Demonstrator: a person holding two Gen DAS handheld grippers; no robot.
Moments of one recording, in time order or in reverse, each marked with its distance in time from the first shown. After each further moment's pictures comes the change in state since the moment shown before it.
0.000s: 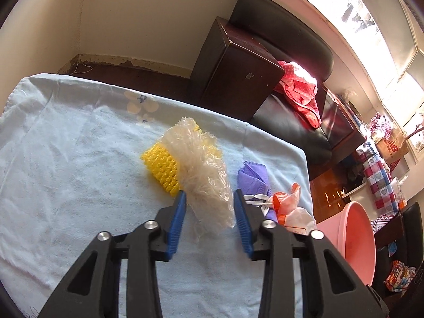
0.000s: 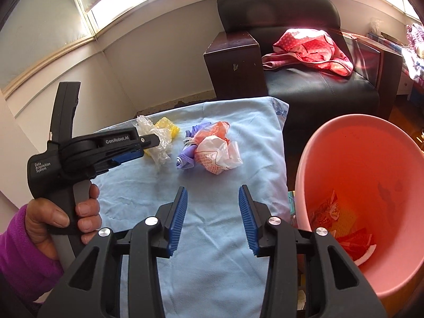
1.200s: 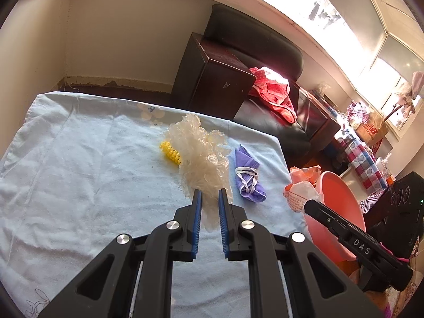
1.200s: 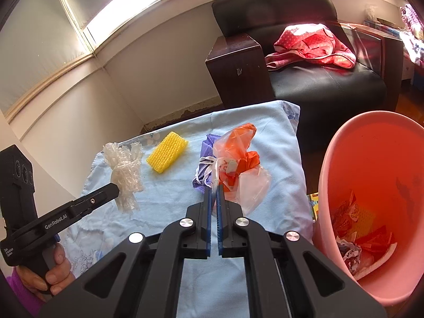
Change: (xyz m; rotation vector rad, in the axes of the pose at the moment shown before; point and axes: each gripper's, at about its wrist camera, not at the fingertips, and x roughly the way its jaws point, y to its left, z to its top) left arm -0.082 0.020 -0.040 0.129 -0.085 -0.093; right arm 0.008 0.001 0.009 0.094 -0.034 0.060
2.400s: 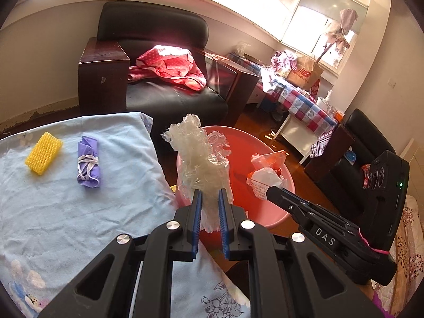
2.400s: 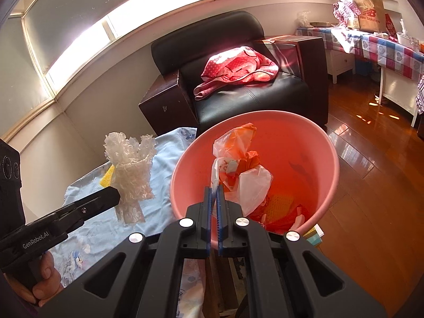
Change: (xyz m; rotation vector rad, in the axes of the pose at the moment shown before) left arm 0.002 -0.195 -0.053 0.333 0.110 -0.280; right arm -0.127 -0.105 -0.044 0.174 -0.174 -0.220
